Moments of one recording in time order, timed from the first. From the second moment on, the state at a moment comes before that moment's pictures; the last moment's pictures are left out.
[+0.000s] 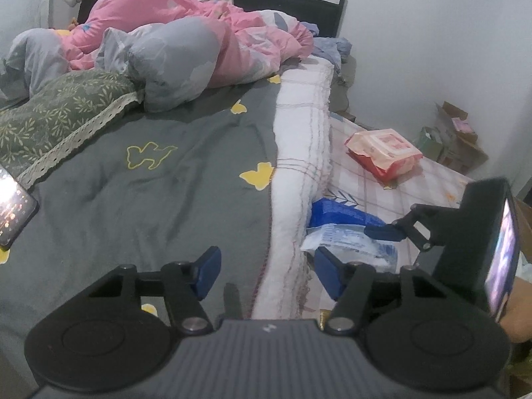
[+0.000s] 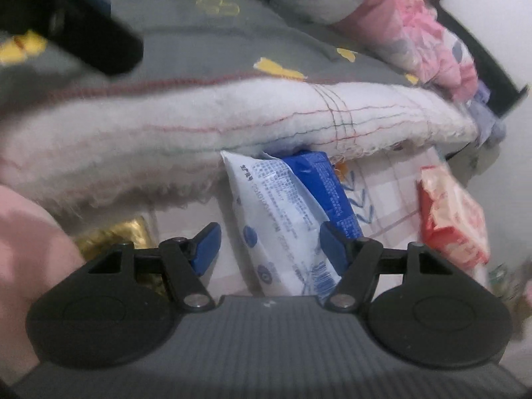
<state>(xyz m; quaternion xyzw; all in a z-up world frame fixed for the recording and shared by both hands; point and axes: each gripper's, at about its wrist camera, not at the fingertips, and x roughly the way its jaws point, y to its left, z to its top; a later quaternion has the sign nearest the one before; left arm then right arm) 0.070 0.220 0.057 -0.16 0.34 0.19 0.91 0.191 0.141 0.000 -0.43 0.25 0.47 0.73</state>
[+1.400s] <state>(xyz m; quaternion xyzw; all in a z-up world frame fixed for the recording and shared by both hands) 0.193 0.165 0.038 -0.17 0.45 0.00 0.88 0.422 0.009 0.021 0.10 0.55 0.36 0.75</state>
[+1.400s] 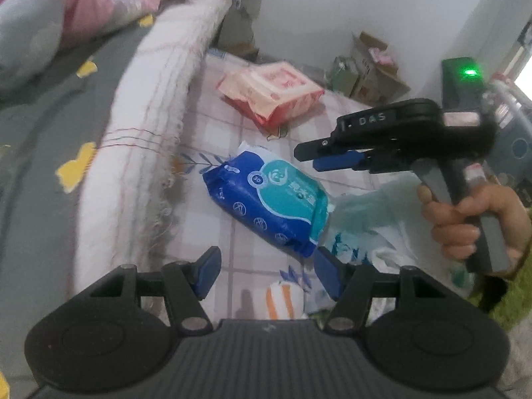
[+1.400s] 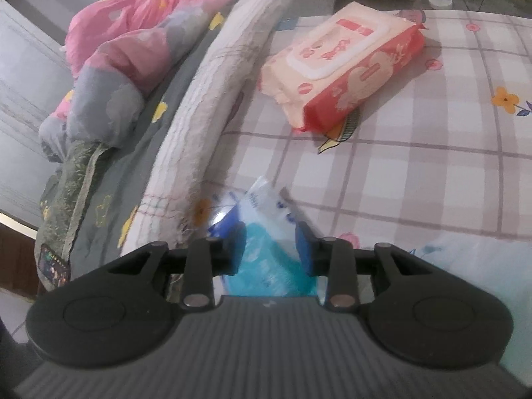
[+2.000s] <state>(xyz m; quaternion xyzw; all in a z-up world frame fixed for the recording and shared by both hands) 0.279 0.180 -0.020 -0.26 0.52 -0.01 0.81 0.447 0.030 -0.031 0.15 0.62 0.37 0.67</state>
